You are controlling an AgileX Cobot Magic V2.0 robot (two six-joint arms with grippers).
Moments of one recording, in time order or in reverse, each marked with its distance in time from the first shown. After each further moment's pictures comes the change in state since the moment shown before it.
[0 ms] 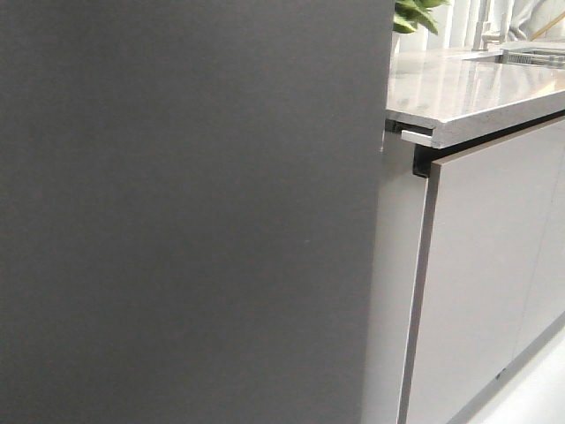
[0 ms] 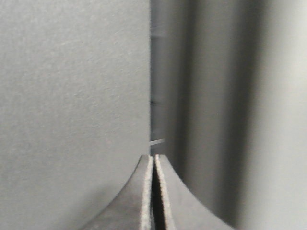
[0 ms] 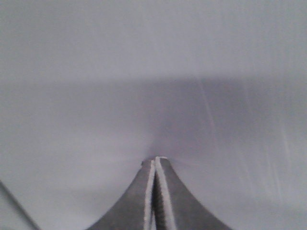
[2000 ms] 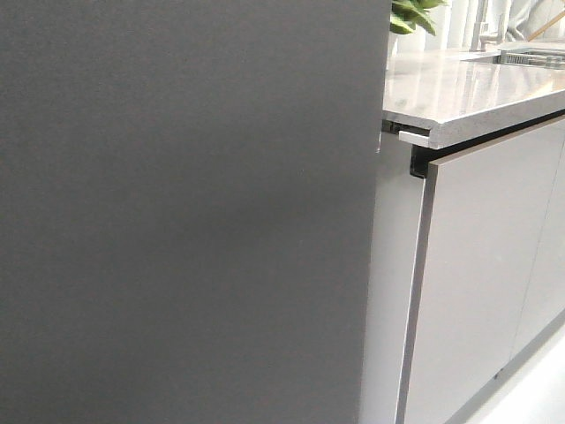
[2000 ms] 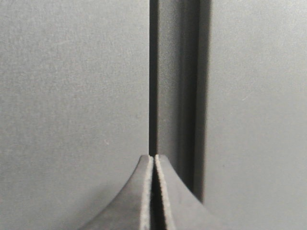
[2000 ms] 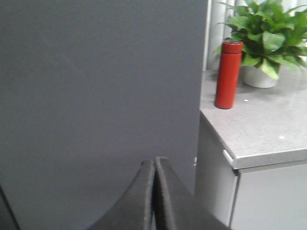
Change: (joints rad) left arm 0.000 0.000 0.000 0.000 0.000 0.000; right arm -0.091 -1.301 0.751 -0.315 0.493 0.107
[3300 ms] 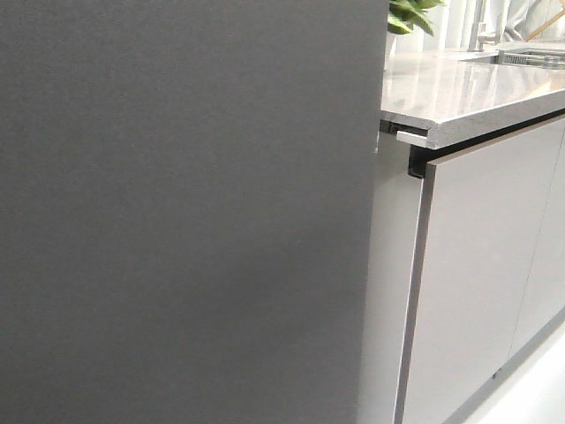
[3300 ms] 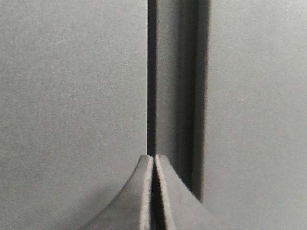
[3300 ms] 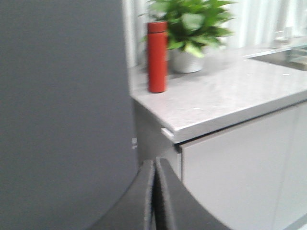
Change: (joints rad) left arm 0.000 0.000 0.000 0.000 0.000 0.000; right arm -0.592 -0.162 0.533 0.131 -0.491 0.004
